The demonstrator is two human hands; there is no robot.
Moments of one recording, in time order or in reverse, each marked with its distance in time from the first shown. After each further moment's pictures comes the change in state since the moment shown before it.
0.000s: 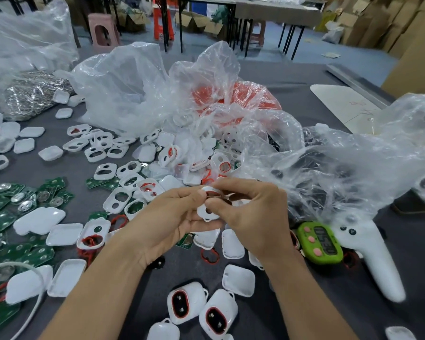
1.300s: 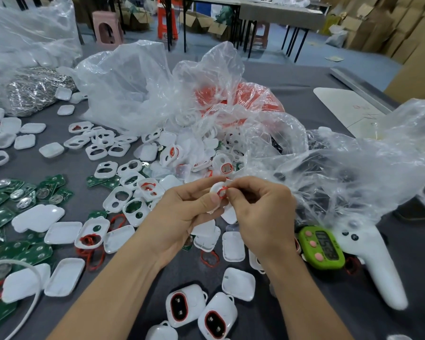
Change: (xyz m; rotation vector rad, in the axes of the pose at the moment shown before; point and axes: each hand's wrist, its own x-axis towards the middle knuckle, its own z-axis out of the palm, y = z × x) left_hand 0.008 -0.011 0.011 -0.033 0.149 0.146; right_hand 0.005 0.007 0.001 -0.033 0.136 0.062
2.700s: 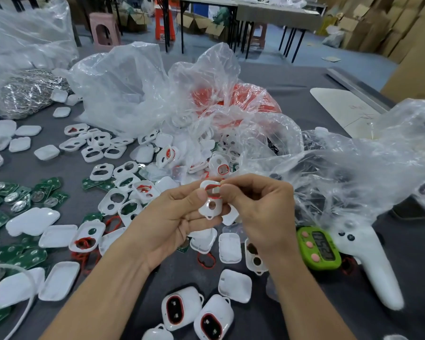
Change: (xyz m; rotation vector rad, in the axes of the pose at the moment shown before) left_hand -0.006 0.011 -0.001 -0.071 -0.121 -0.068; right_hand 0.004 -0.011 -0.008 0.452 -0.097 0.045
